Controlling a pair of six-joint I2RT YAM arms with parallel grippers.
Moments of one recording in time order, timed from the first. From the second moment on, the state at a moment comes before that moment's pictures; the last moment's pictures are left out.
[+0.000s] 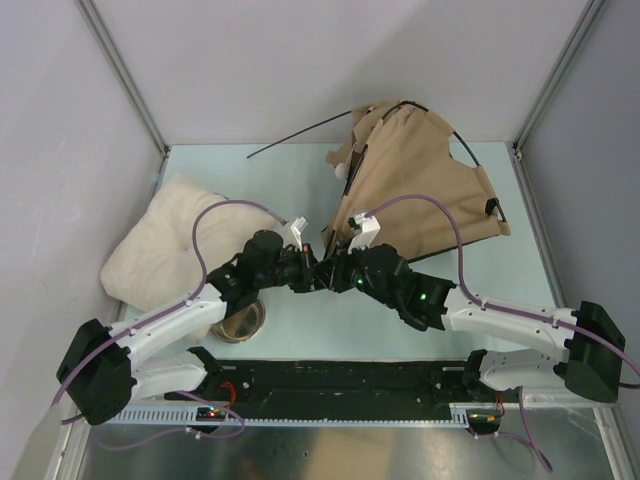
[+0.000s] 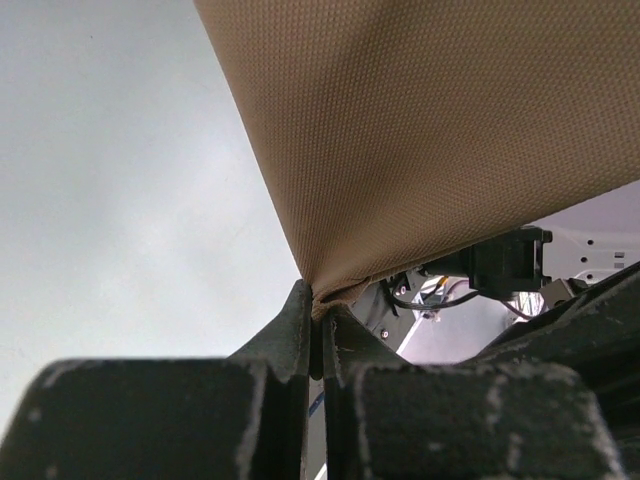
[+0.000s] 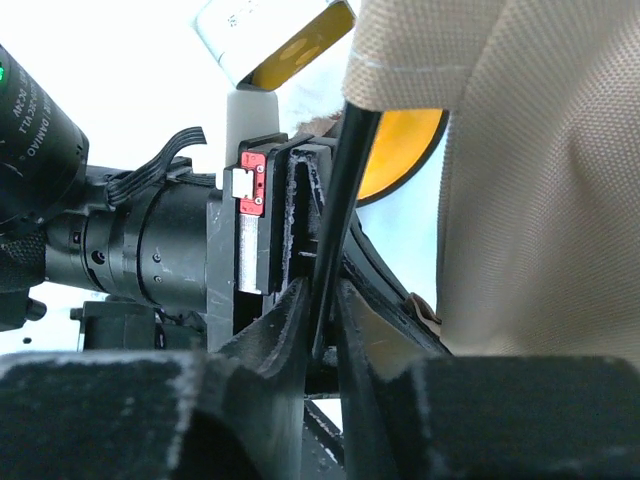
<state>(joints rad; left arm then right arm) -0.74 1.13 0.65 -0.02 0.37 -0.82 1.10 1.21 0.85 0.10 0.24 0.67</state>
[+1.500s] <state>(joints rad) -0.76 1.04 0.55 0.15 0.22 -0.60 1.00 1.21 0.86 0.13 0.17 0.61</state>
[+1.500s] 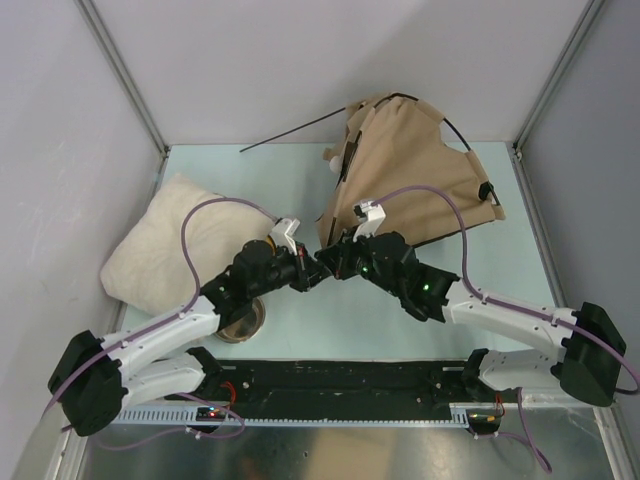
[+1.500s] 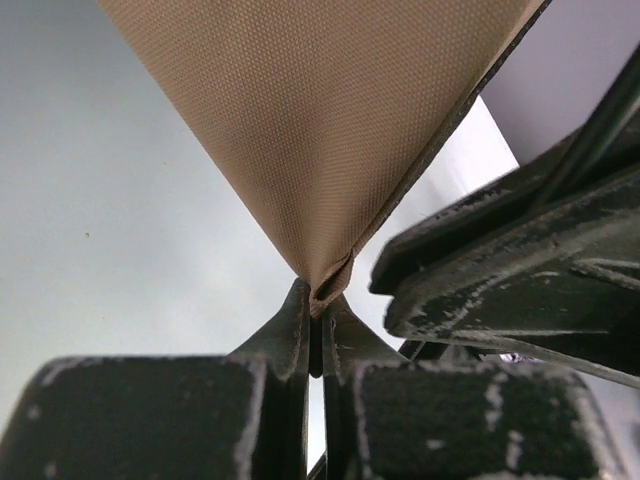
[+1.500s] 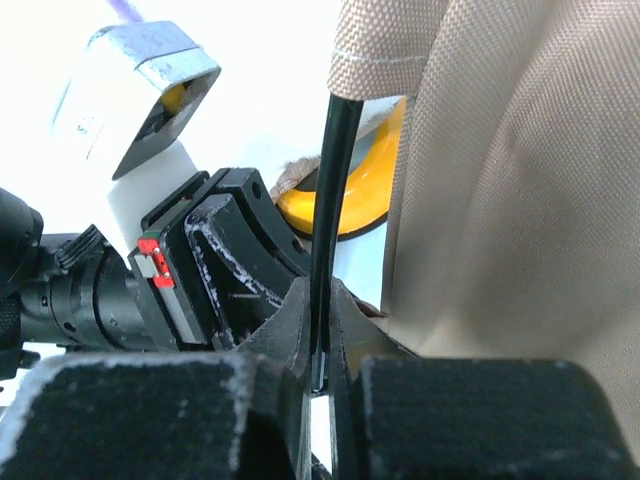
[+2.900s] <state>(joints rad) -0.77 1.06 0.51 0.31 0.12 -0.58 0.96 1.33 0.90 0.35 0.29 0.47</state>
